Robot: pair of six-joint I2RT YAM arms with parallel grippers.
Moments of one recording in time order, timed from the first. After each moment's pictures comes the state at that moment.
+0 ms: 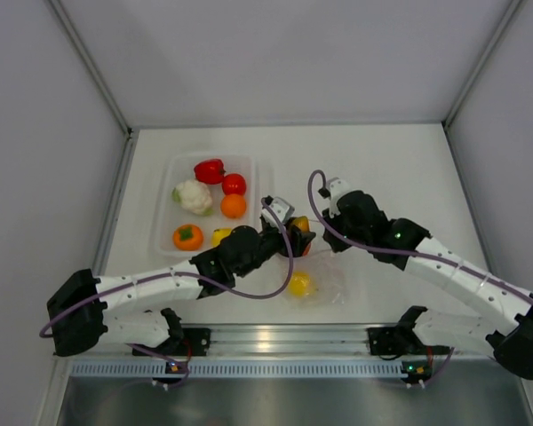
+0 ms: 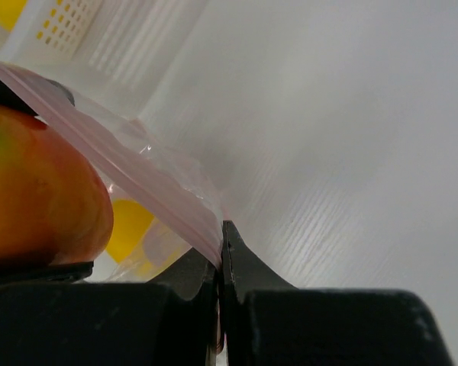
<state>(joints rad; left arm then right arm) -1.08 1.20 0.69 0.42 -0.21 -0.17 0.79 1.09 0.96 -0.63 0.11 0.21</state>
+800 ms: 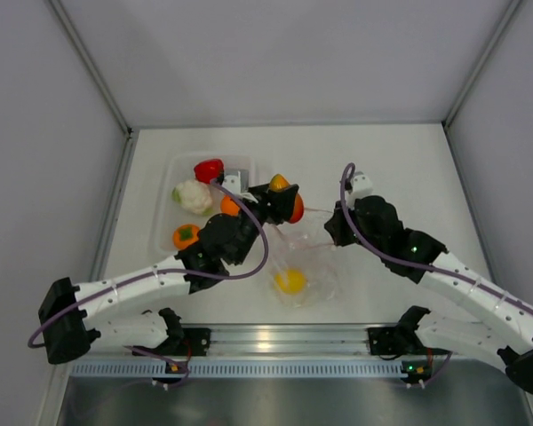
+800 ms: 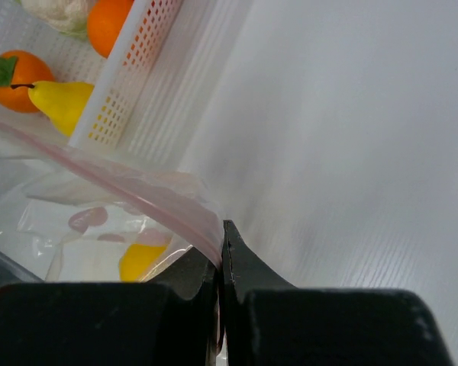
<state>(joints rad) -1.06 1.12 0.81 0.49 -0.54 -0.44 0.78 0.95 0.84 -0.42 0.19 0.39</state>
